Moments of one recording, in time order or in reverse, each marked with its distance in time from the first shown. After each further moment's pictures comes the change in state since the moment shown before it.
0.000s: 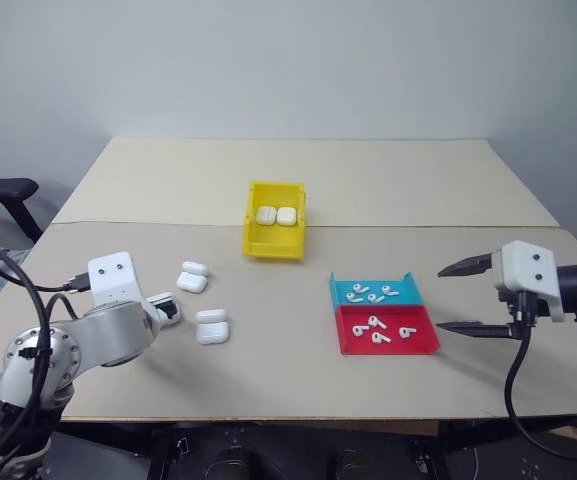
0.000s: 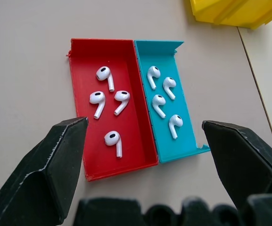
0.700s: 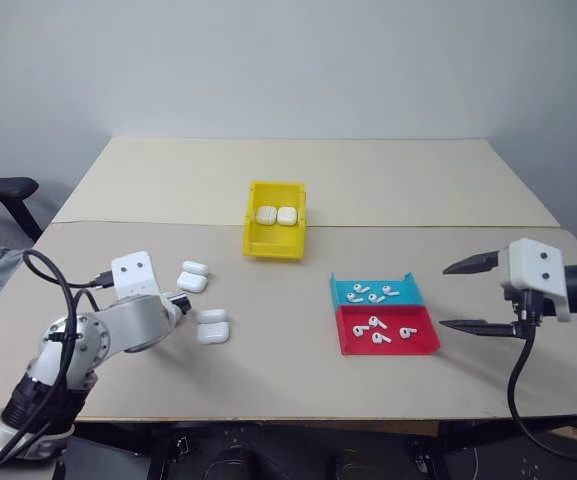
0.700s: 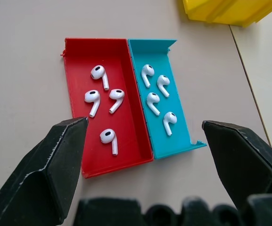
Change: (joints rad) left arm -0.076 -0.087 -0.074 0.146 0.145 0.008 -0.122; right arm 0.026 -0.003 -0.040 -0.017 0.000 0.017 -0.009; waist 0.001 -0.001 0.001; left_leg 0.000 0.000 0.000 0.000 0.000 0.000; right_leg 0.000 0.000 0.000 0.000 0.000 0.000
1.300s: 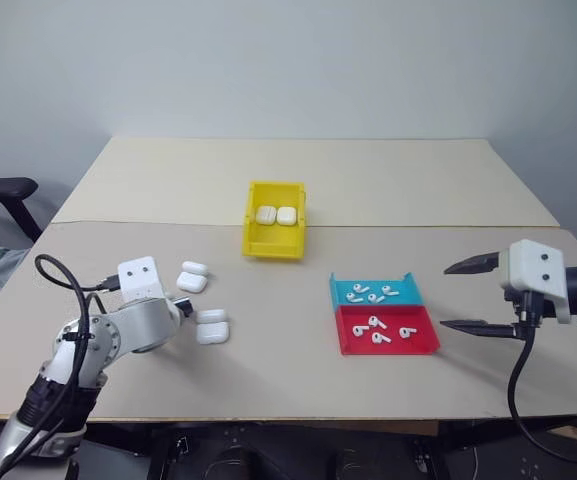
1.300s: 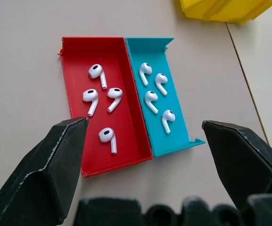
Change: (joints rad) left arm 0.006 -0.061 0.013 0.049 0.098 0.042 -0.039; right arm 0.014 0.000 -0.012 -0.021 0.000 0.007 -0.022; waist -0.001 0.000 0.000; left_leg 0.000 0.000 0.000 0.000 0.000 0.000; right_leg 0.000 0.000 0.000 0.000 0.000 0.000
